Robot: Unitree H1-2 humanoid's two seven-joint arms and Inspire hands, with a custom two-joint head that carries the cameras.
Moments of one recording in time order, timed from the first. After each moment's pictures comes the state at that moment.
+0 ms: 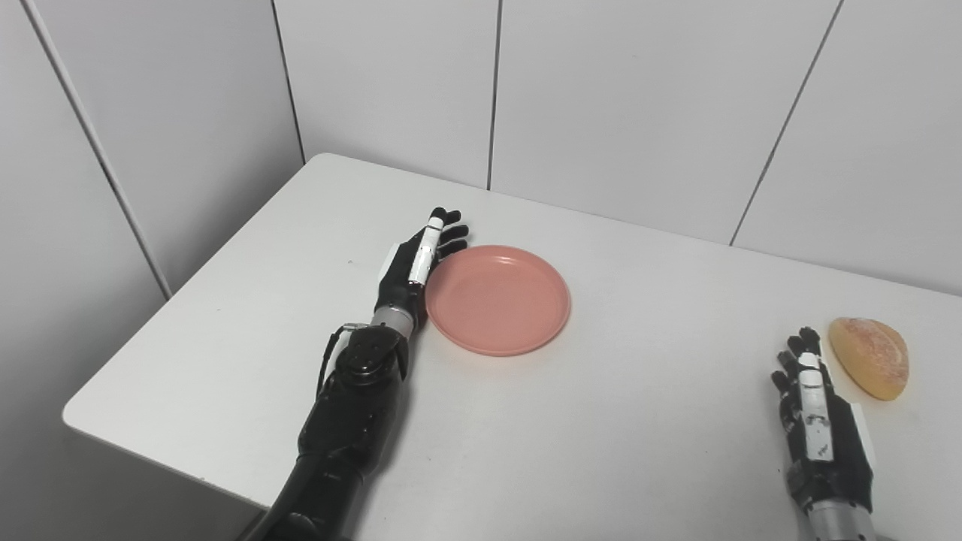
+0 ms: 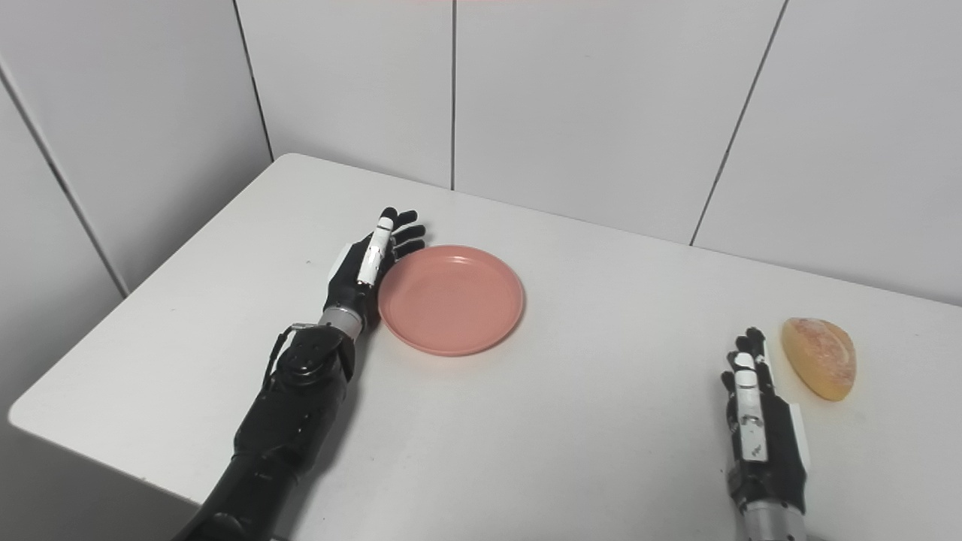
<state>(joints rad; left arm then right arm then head) -0.43 0.13 0.15 0.39 -0.18 0.07 0.06 -0.23 -0.04 -0.03 0.16 0.11 0.00 0.09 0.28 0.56</state>
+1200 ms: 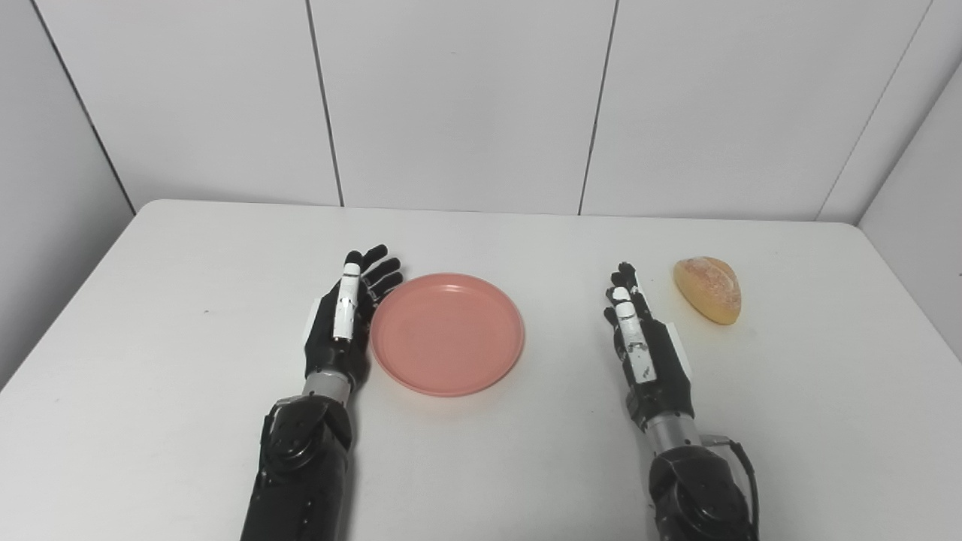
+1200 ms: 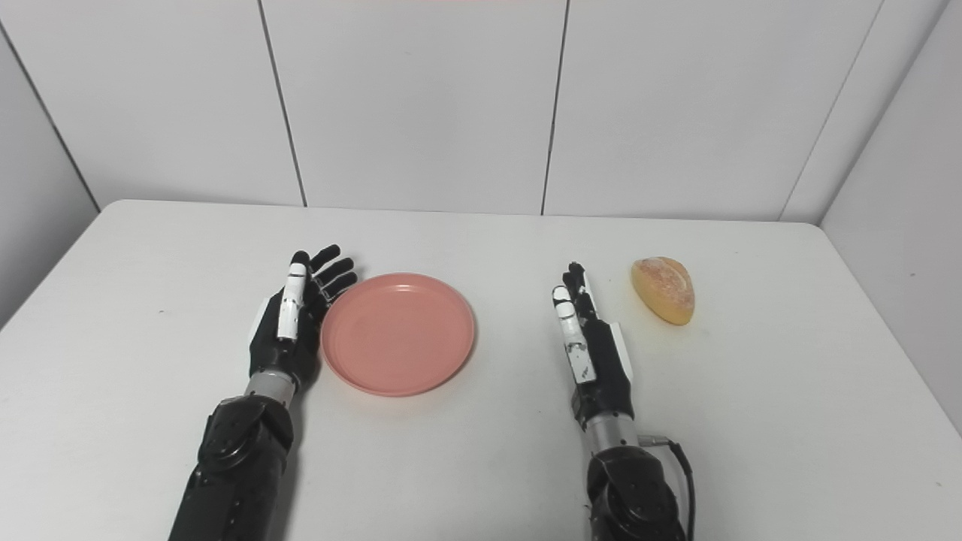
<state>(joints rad) -0.36 -0.05 0.12 0.28 -0.22 0.10 -0.02 -0.24 0.06 0.01 0.13 0.06 0.00 0.02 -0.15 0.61</state>
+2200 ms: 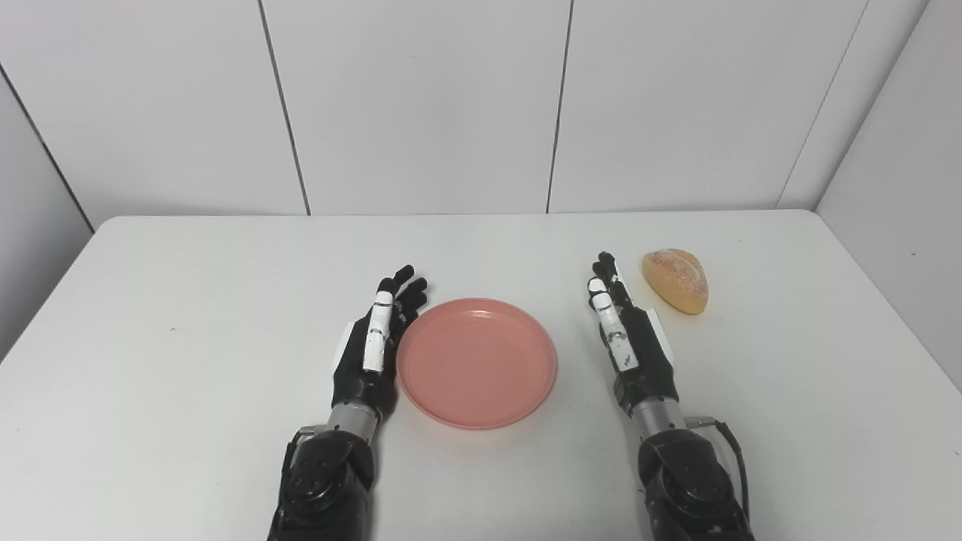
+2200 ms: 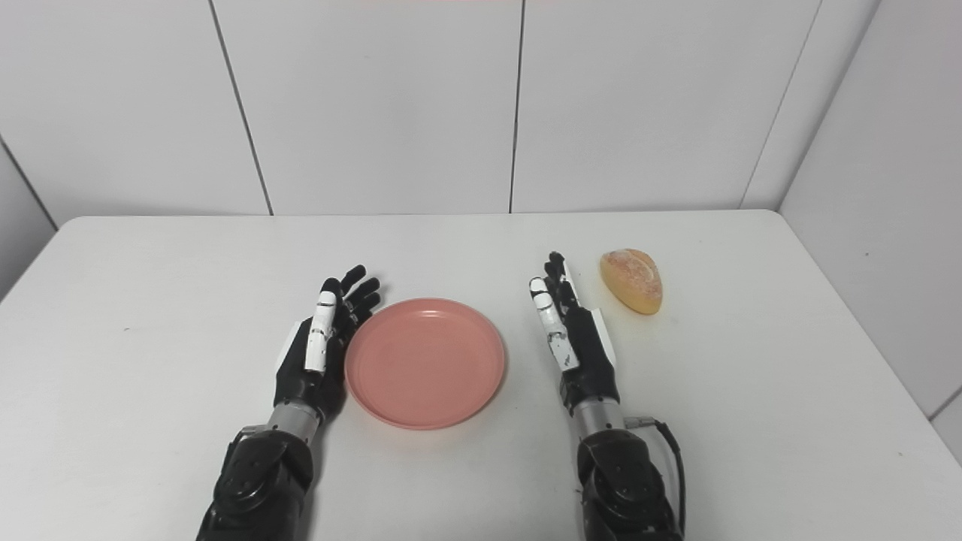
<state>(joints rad) -0.29 -0.08 -0.02 0.21 -0.16 0.09 -0.06 -0.29 -0.01 0.00 0.17 -0.04 -0.06 -0.03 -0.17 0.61</state>
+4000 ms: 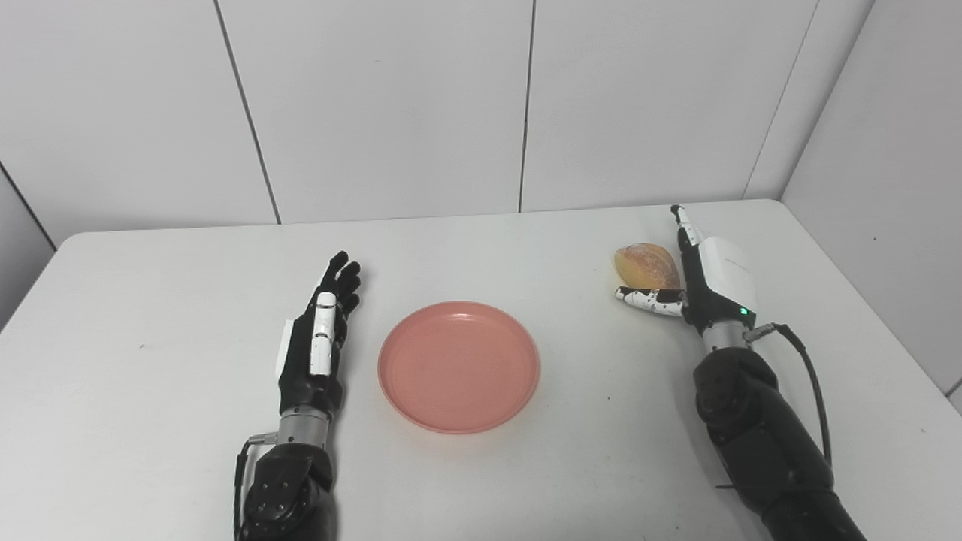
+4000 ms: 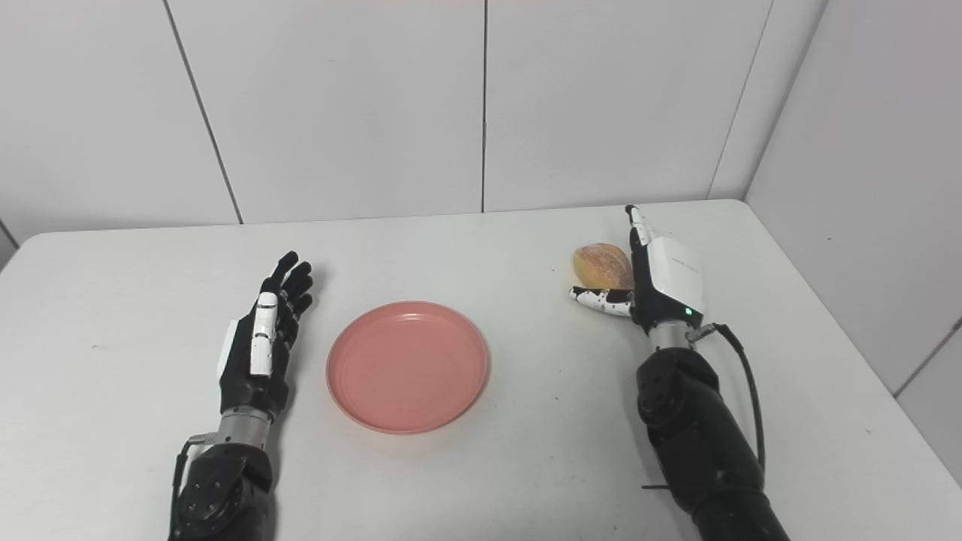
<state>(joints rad) -0.30 -0.04 0.01 0.29 -0.11 -0.18 -0.03 -0.48 -0.30 0.08 0.46 -0.68 0.14 -0.27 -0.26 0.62</state>
